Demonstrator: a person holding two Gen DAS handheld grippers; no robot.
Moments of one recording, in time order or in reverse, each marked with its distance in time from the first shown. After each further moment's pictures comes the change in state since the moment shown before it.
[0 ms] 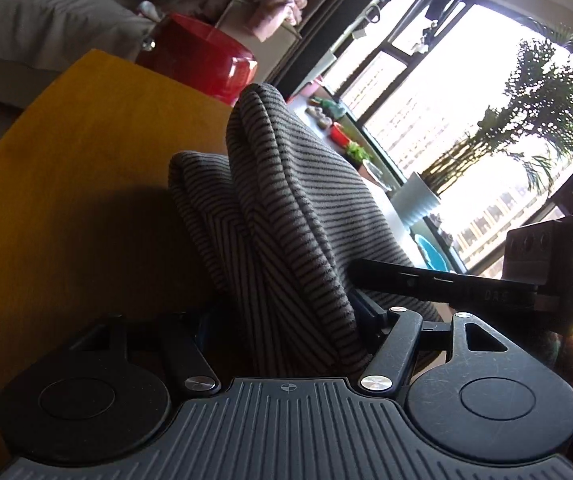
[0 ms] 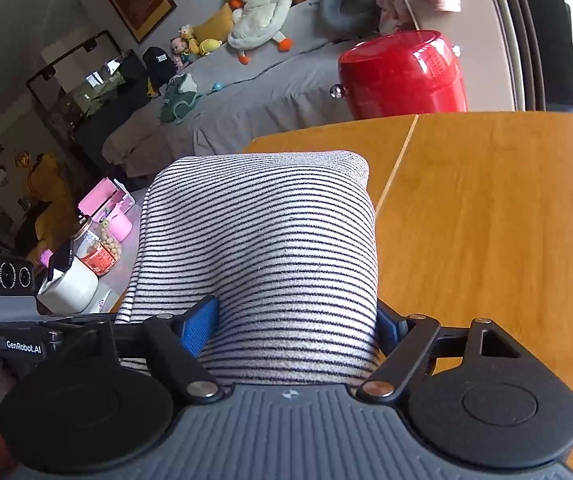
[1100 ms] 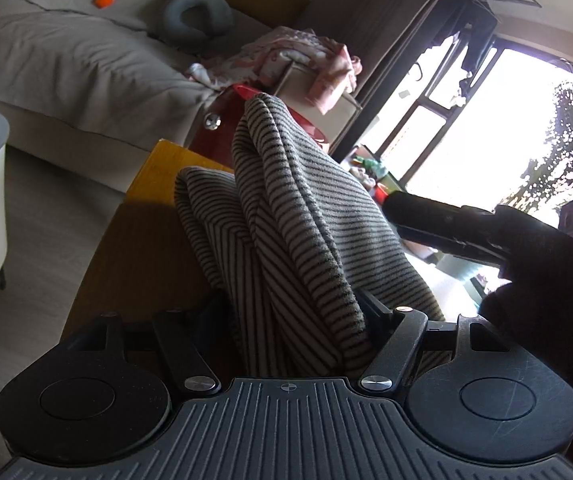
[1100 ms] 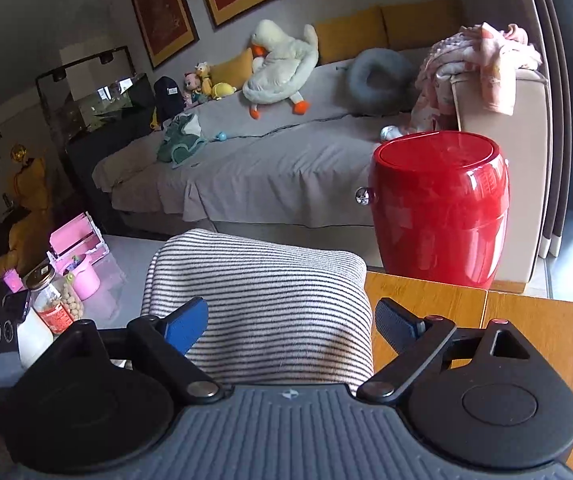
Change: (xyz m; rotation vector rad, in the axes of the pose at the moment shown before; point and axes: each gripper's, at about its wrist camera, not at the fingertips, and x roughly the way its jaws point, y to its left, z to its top) left arm 0.019 0.062 0.069 -0.010 -0.164 0.107; right arm 0.087 0.023 0.101 -0.108 -0.175 -0.065
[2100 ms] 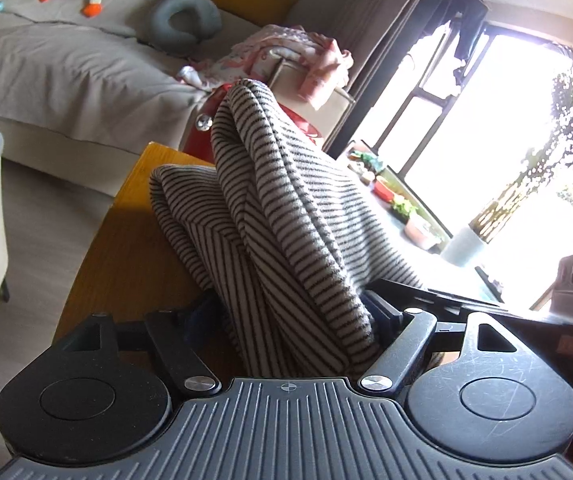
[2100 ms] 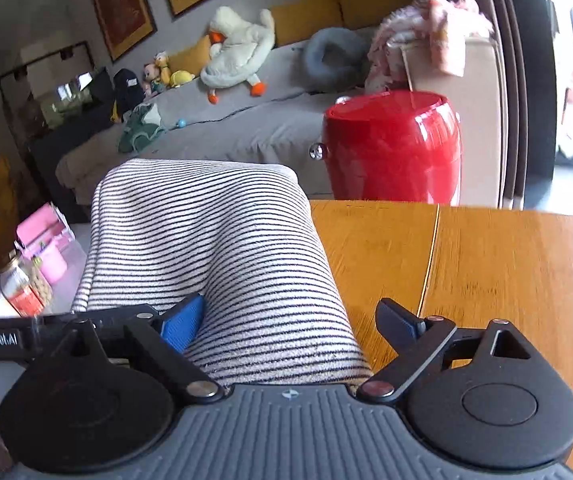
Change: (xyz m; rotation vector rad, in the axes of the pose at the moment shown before) left arm 0.002 -0.011 -0.003 0.061 0.002 0.018; right arm -0.018 -0.014 -0.053 0.097 0.026 -0.097
